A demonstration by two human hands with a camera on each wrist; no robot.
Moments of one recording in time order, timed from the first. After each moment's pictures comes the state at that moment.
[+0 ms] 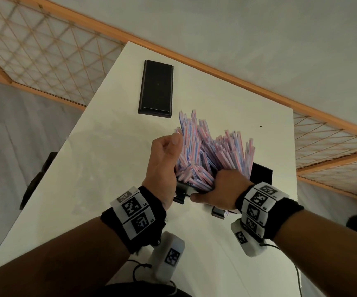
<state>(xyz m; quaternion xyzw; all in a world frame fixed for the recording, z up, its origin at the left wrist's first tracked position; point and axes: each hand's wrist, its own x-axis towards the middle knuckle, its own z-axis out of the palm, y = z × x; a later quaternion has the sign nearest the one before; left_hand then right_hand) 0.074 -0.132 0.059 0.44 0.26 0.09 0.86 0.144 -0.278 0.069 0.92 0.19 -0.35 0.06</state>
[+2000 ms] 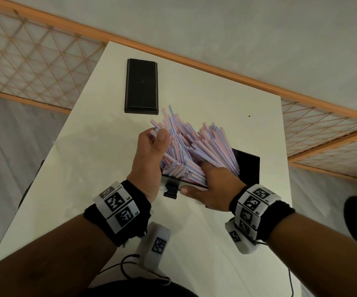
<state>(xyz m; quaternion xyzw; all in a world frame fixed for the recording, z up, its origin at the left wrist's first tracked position) 0.079 -0.130 0.060 0.49 0.24 0.08 0.84 0.130 -0.308 0.050 0.92 0.21 -0.32 -0.12</state>
